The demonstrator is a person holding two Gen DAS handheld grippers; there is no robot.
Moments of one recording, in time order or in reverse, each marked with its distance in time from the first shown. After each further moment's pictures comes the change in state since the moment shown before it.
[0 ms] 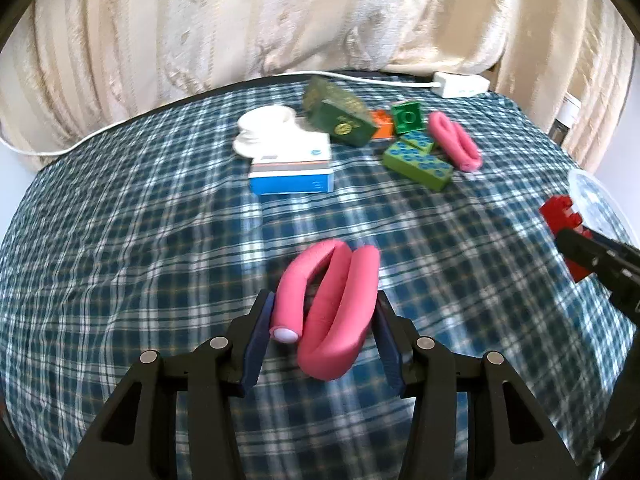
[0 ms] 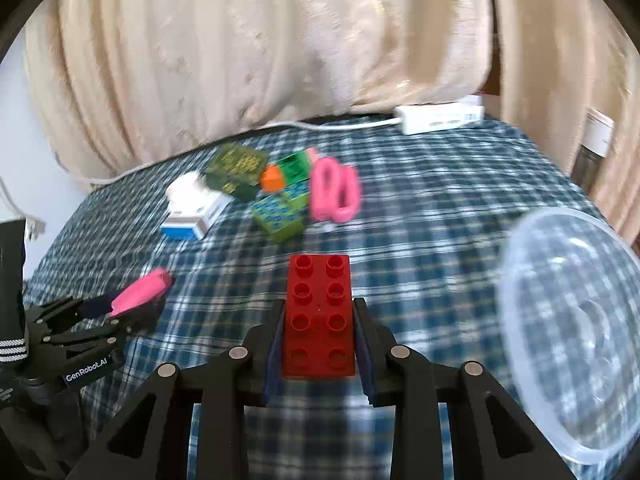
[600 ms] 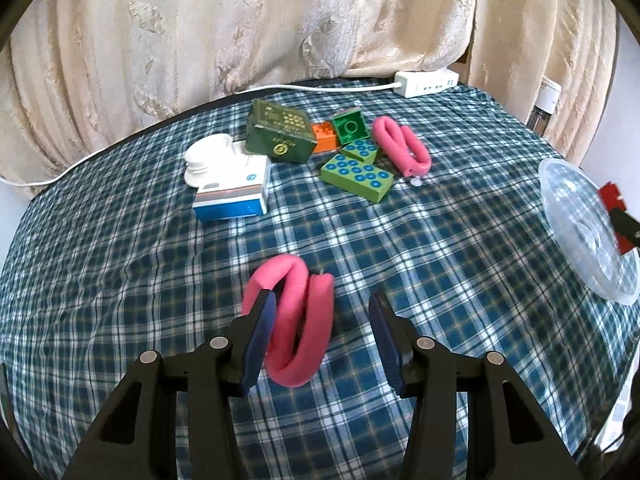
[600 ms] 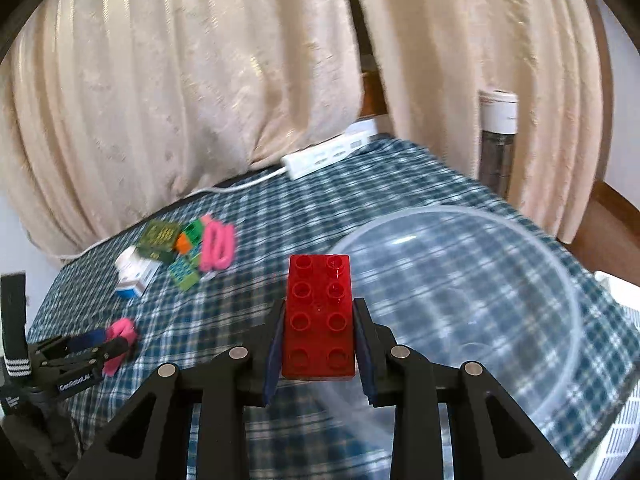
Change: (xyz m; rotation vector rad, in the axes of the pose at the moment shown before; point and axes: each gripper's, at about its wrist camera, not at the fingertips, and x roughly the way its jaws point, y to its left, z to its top) left arm -0.007 -0.048 0.011 0.057 -0.007 0.000; right arm -0.068 -0.111 -0.013 0.197 -0.159 -0.120
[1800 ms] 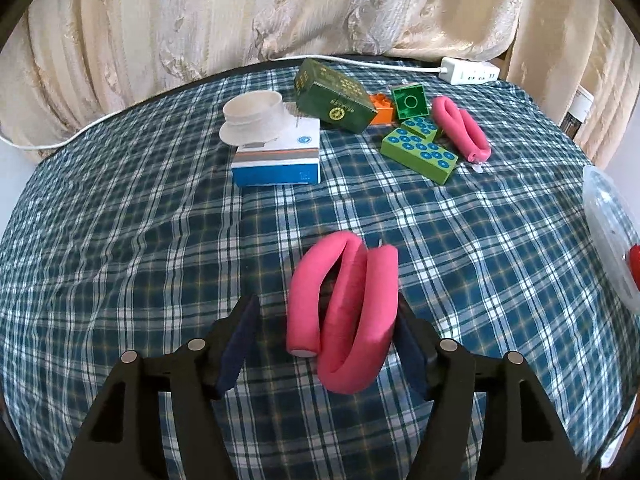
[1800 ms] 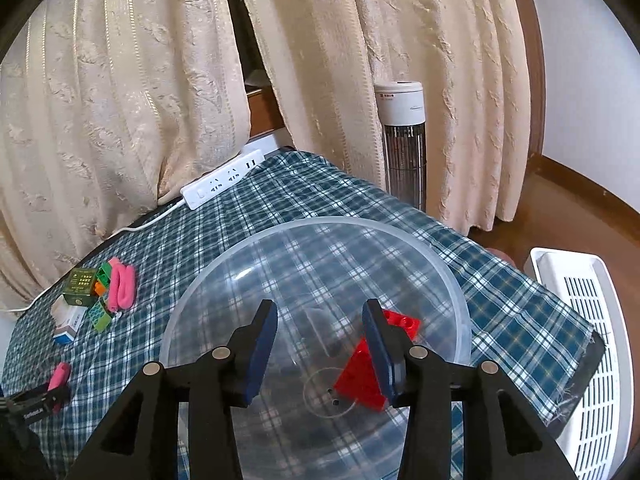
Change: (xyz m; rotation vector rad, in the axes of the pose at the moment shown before) left arm 0.027 0.037 -0.008 -0.075 0.055 0.033; right arm -0.001 -0.075 0.005 0.126 -0.031 -0.188
